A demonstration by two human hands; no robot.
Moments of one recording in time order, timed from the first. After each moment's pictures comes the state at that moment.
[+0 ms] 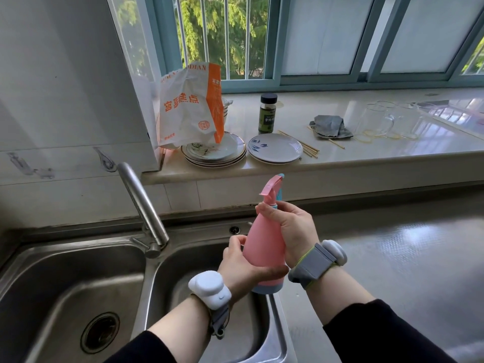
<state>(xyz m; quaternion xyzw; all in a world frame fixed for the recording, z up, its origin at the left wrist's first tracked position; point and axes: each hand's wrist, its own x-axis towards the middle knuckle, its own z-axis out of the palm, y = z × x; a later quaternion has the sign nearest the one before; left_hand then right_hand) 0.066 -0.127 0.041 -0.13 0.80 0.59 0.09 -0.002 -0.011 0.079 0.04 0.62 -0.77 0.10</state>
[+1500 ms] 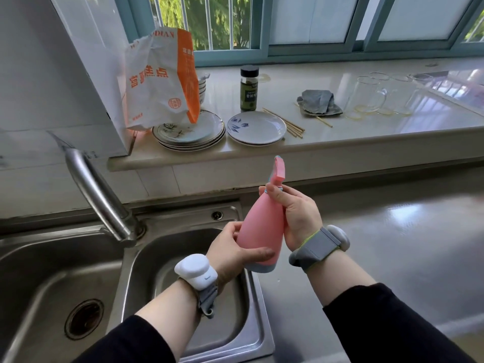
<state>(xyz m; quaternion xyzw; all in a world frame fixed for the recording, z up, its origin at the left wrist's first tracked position) 0.032 -0.095 0.026 -0.14 0.74 0.65 0.10 -0.039 0.039 0.064 0.09 0.56 -0.81 0.11</state>
